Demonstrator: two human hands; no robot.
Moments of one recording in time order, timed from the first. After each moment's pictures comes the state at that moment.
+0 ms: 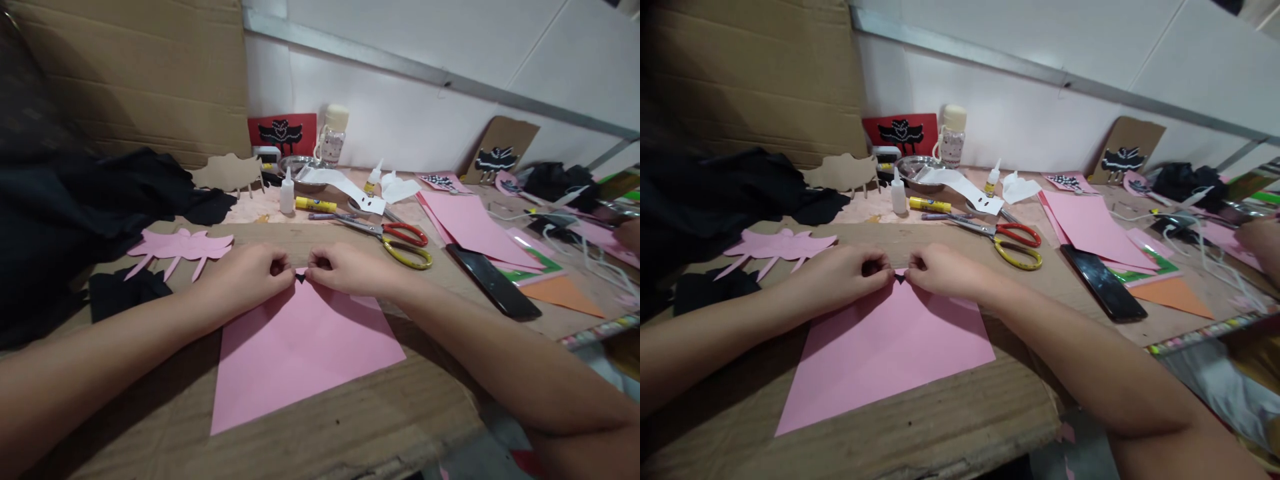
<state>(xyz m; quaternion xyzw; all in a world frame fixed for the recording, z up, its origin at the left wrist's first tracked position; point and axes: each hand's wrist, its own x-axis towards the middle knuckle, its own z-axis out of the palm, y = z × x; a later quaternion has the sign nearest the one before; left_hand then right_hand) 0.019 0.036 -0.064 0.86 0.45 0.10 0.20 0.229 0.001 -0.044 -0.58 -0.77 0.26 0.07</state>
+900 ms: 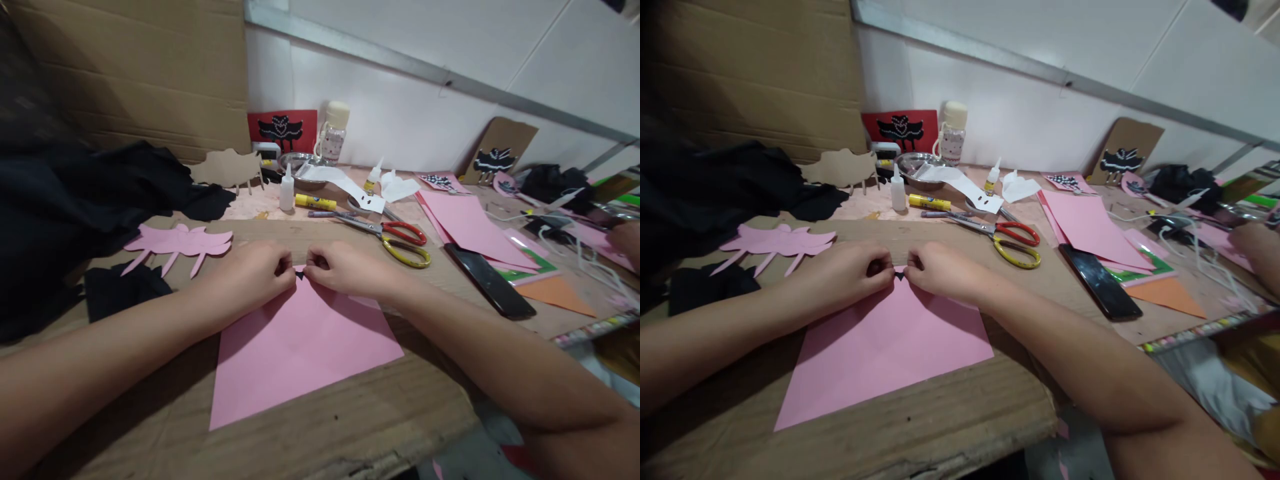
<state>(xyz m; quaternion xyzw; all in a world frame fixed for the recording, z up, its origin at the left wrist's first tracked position) 0.026 0.032 -0.064 0.88 0.44 0.08 0.17 0.224 -0.001 -0.048 -0.59 -0.78 0.20 0.06</state>
